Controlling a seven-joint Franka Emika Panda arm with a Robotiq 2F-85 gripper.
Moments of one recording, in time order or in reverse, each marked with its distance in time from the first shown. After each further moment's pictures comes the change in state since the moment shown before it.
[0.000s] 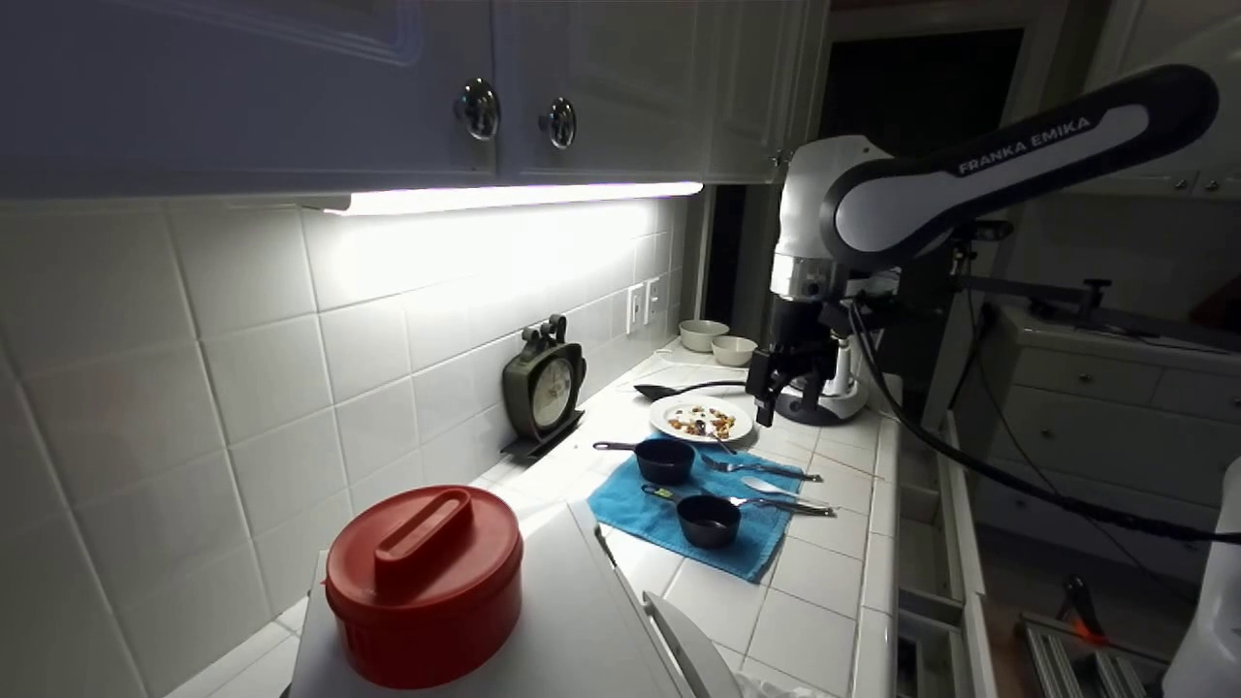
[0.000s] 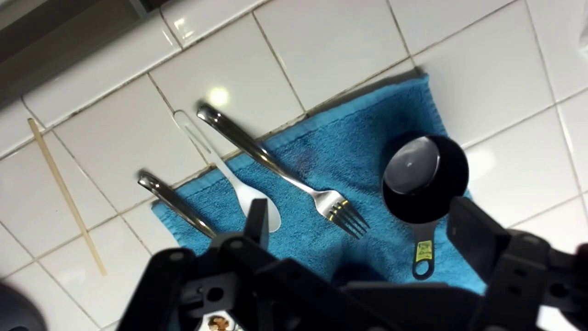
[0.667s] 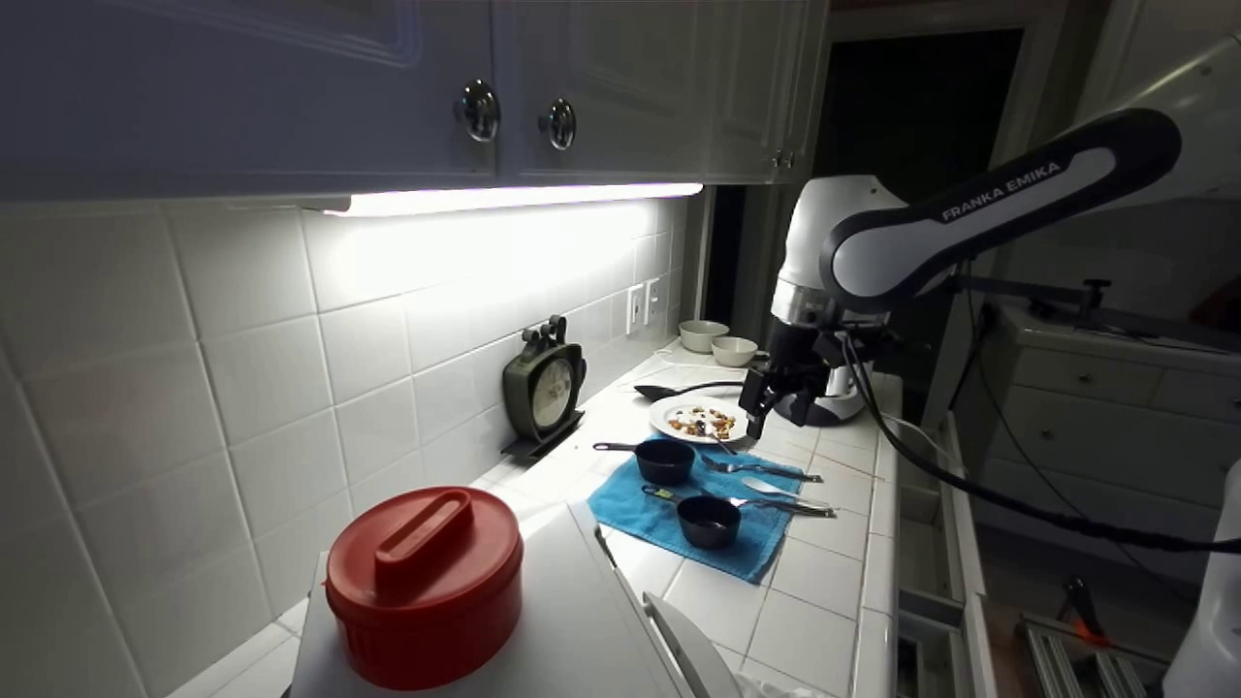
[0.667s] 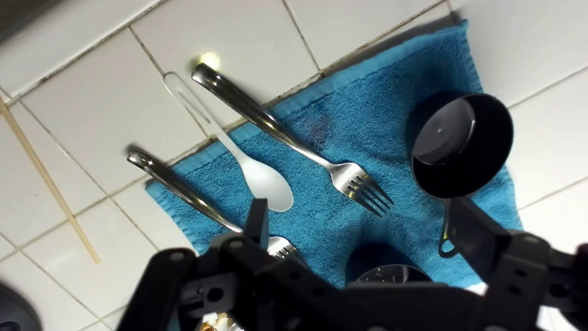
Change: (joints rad) arm -0.014 0.031 -0.029 -0.083 -0.005 0.206 -0.021
